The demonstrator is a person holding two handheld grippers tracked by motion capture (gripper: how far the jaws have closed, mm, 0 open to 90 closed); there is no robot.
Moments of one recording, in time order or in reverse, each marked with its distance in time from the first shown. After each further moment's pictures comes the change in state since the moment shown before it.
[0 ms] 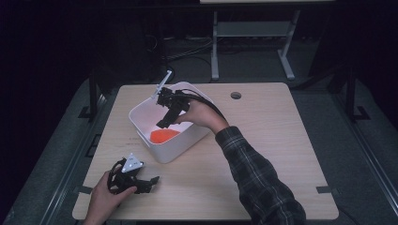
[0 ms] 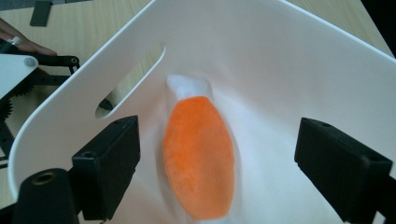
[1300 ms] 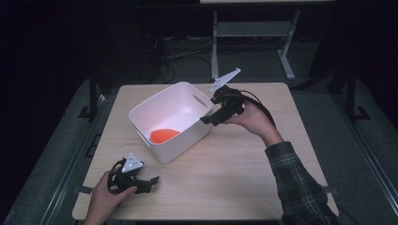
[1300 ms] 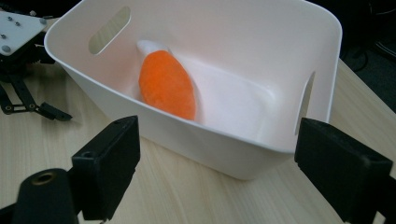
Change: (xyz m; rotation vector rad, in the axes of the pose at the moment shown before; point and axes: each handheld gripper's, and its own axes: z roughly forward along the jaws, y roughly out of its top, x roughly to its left) left arm 0.000 0.000 0.000 -0.002 0.001 -0.001; right arm -0.011 -0.114 -0.102 -0.159 -0.106 0.159
